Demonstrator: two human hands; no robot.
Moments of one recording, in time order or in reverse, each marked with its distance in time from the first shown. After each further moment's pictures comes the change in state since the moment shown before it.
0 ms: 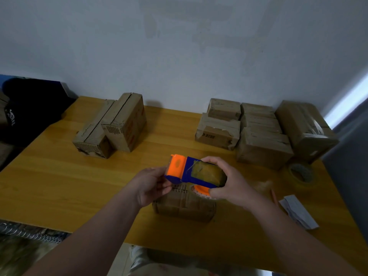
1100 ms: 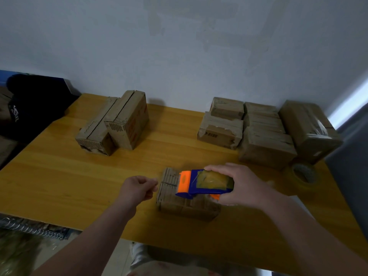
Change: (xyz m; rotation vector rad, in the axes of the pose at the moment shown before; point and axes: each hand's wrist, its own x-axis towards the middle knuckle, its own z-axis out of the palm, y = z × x) left_hand 0.001 -0.029 -0.044 0.384 0.303 0.238; right_hand -0.007 -0.009 -0.020 -0.673 -0.060 0.000
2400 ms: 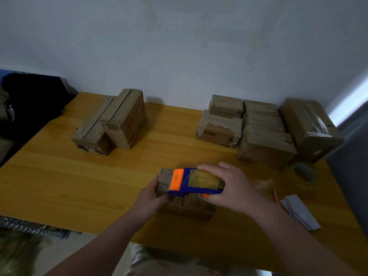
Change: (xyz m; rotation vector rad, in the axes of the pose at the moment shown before) left_hand -0.010 -0.016 0.030 0.164 -0.259 0.180; right_hand 0.009 0.006 0.024 -0.098 0.146 -0.040
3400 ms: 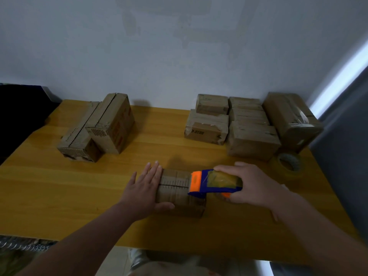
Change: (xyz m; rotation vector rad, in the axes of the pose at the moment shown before) left_hand 0.028 0.004 -0.008 1.332 -0.114 0.297; right_hand -0.032 0.042 -0.041 -0.101 -0.112 0.101
